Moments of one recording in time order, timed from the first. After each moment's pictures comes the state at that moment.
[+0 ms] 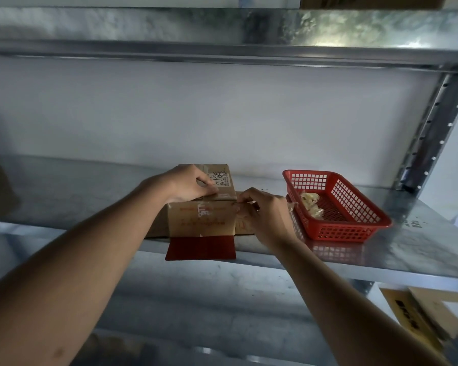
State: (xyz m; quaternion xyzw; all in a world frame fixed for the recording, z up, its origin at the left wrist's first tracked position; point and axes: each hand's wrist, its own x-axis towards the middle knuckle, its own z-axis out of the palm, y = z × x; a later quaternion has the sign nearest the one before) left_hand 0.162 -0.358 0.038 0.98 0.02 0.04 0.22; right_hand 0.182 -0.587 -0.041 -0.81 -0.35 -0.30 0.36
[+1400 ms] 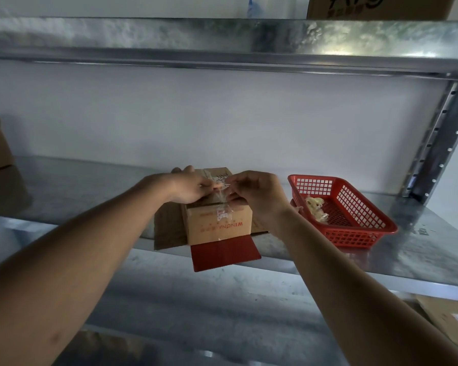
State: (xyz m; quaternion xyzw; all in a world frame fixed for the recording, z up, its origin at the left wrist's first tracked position) left_hand 0.154 -0.354 0.044 1.00 0.04 -0.03 0.07; right_hand 0.168 -0.565 0.016 -0.69 -0.26 0.04 0.67
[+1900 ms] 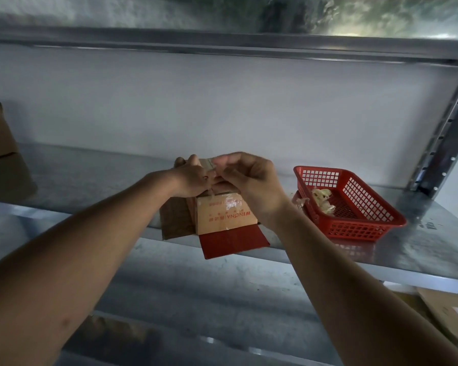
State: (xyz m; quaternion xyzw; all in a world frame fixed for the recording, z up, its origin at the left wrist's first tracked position) left_hand 0.168 -0.344 0.020 0.99 0.05 0.00 0.10; right_hand 0.153 -0.548 0.017 -0.58 -0.40 0.07 0.71
